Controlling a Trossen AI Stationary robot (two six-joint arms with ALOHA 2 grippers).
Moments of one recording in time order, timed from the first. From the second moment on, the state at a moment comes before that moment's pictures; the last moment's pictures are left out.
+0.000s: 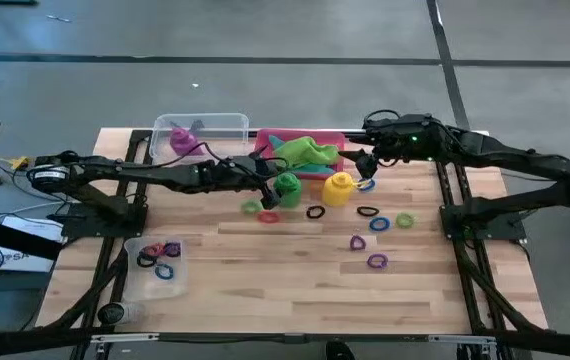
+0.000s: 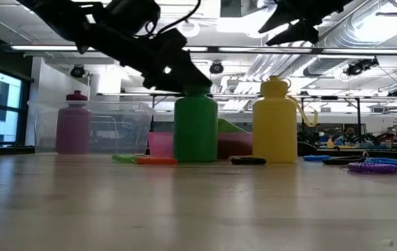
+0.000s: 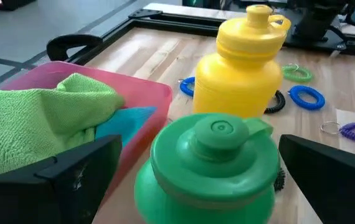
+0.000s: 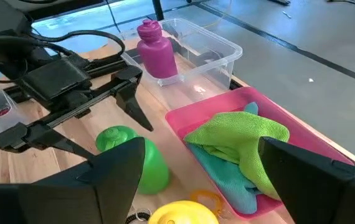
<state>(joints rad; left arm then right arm) 0.17 1.48 0.91 0.18 -0.15 -0.08 -0.32 1.17 1.21 -0.54 0.08 0.21</state>
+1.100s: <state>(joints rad) 0.17 1.43 0.91 0.19 -0.10 -0.13 -0.32 1.17 1.21 -0.54 0.08 0.22</state>
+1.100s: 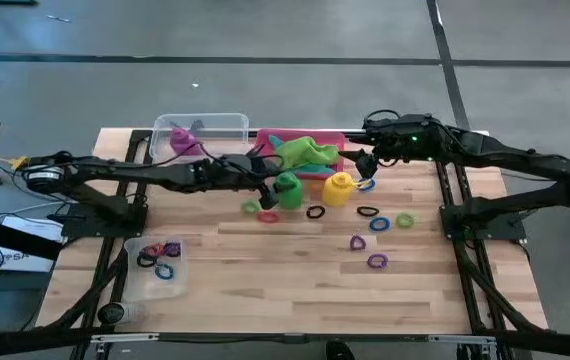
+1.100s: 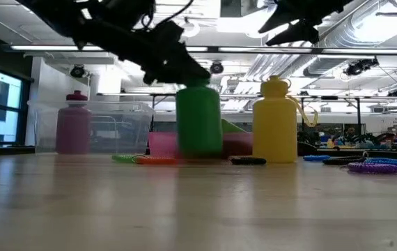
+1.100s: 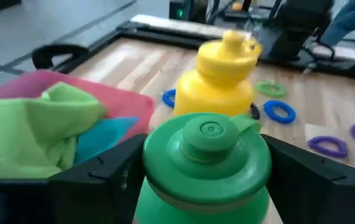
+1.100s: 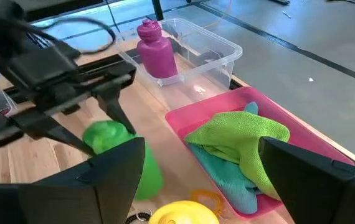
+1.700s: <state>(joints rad) 0.28 1.03 0.91 0.18 -0.19 -0.01 -0.32 1.17 1.21 -0.54 0.08 0.22</state>
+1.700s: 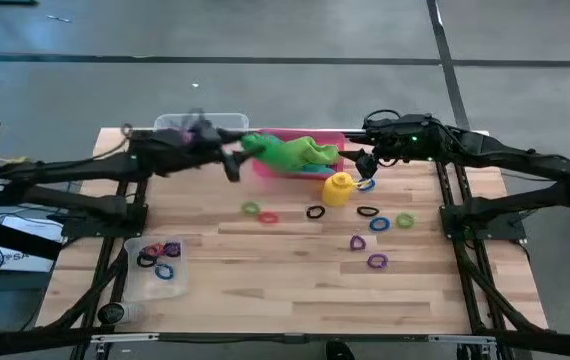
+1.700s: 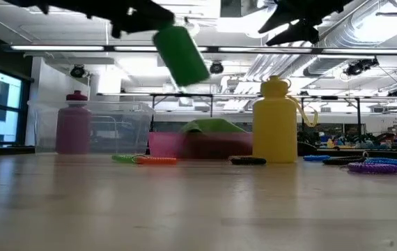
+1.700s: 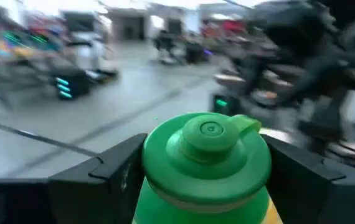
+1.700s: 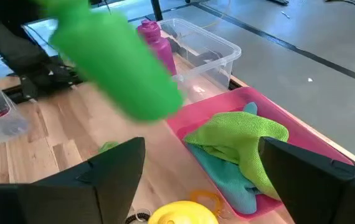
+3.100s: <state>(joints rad) 0.65 1.34 0.91 -0.01 -0.50 -0.27 -0.32 1.17 1.21 -0.54 0.08 0.21</state>
